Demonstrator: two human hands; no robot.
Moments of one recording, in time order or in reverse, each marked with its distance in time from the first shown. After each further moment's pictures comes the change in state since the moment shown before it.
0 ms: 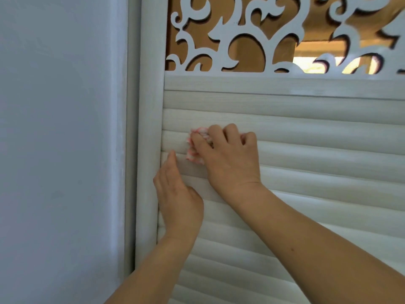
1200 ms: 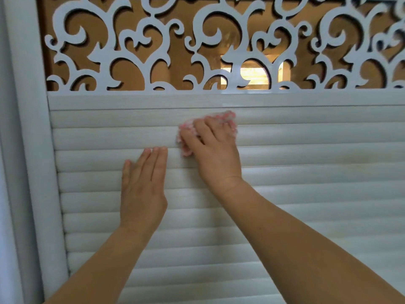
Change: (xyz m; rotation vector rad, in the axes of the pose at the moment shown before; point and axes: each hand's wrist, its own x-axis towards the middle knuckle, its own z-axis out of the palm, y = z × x) left_hand -0.018 0.068 0.055 0.332 -0.163 0.686; right_hand -0.046 0.140 -0.046 0.051 0.026 0.135
